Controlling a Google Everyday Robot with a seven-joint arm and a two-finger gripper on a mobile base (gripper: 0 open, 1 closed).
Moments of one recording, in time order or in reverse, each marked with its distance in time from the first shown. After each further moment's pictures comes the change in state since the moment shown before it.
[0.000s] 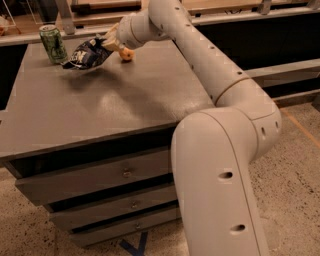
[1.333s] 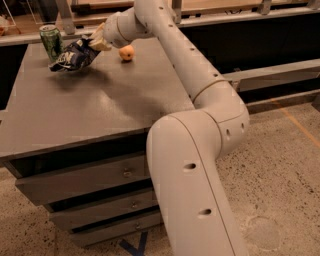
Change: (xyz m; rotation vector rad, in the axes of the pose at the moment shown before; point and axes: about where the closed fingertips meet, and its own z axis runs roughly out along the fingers) arm -0.020 0.005 0.040 -0.064 -0.034 -0.036
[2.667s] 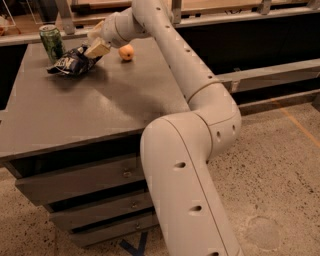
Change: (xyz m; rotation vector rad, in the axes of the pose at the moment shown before) arm 0.000 -0.001 0.007 -0.013 -0.005 0.020
